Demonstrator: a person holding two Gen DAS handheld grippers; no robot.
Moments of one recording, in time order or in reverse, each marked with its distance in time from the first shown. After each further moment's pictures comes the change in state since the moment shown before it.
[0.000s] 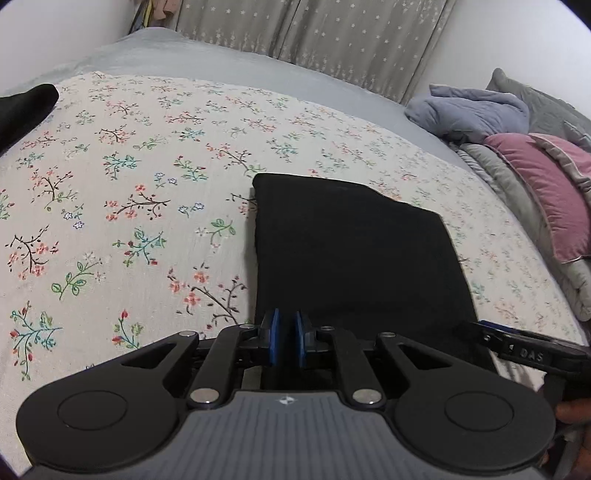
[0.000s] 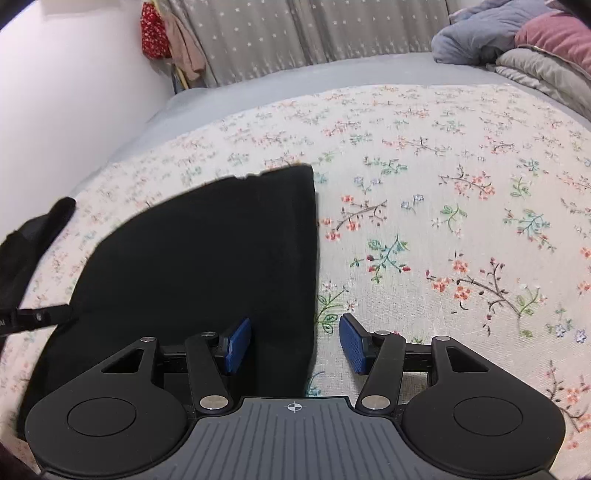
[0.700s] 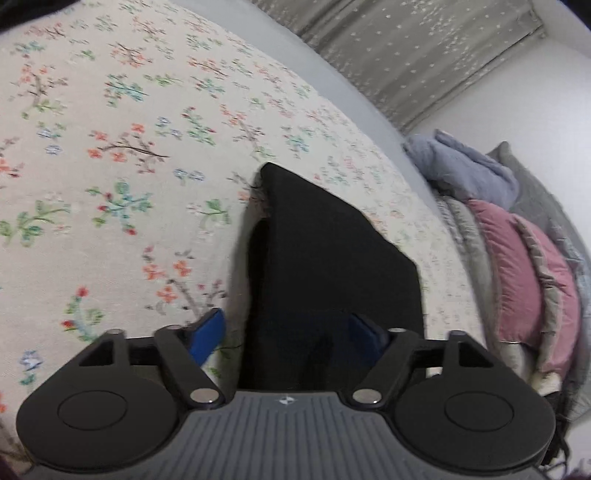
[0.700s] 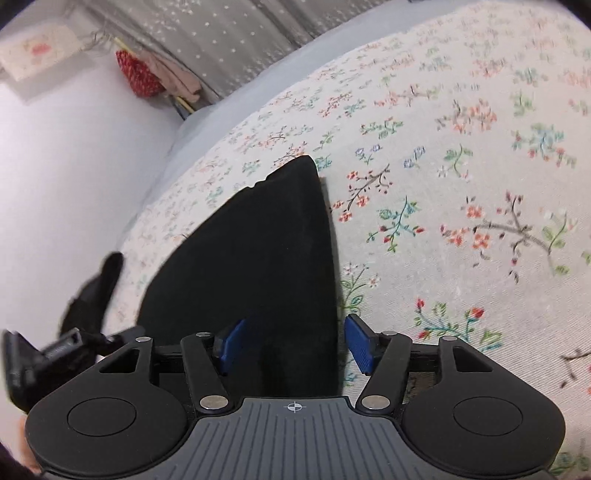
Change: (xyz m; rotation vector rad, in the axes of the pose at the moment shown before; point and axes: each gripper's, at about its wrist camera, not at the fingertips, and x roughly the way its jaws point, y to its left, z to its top) left arm 0.029 0.043 0.015 -0.343 0.081 -0.276; right arm -0.001 -0.052 0.002 0.404 0.066 0.300
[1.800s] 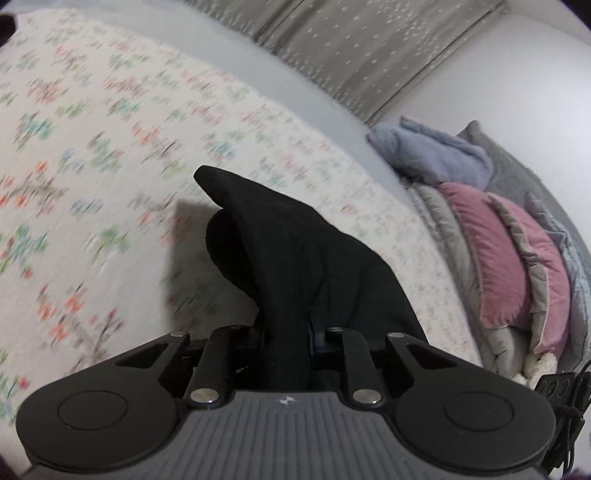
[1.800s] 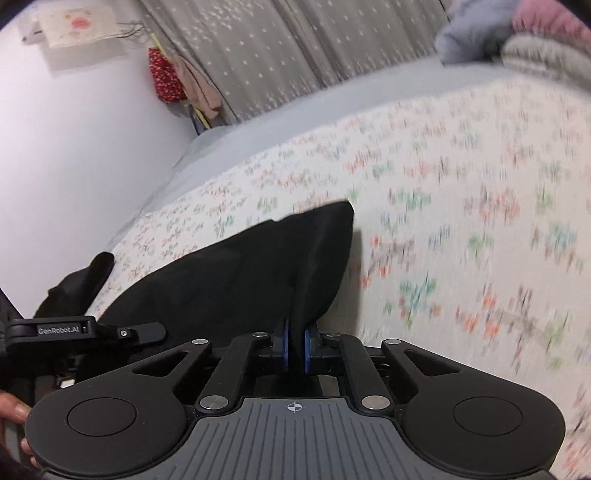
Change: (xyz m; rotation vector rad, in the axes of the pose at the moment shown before) left arm 0.021 -0.060 0.011 0.122 -0.031 -0.033; right arm -0.004 0.052 0.015 -0.301 -0.155 -0.116
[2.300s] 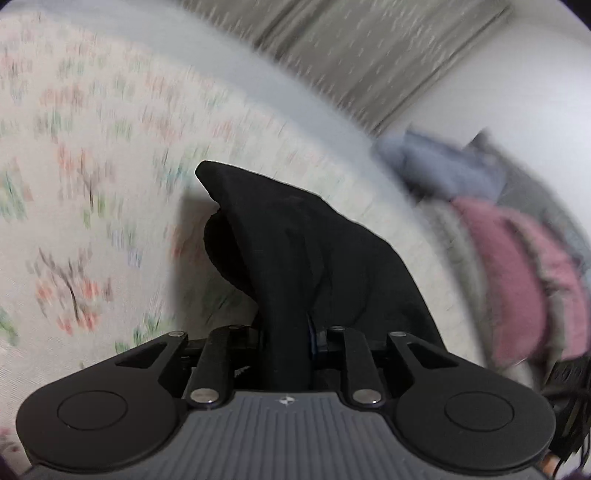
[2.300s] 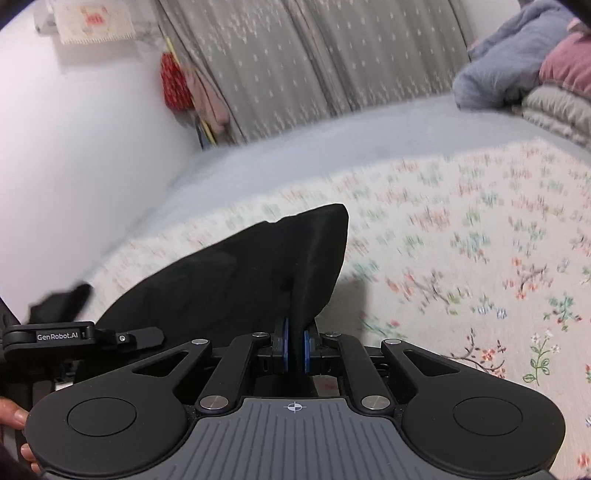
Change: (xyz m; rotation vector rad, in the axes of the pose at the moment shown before) left arm 0.105 -0.012 0.032 -0.023 0.004 0.057; right arm 0.066 -0.060 0.081 -0.064 0.055 -0.040
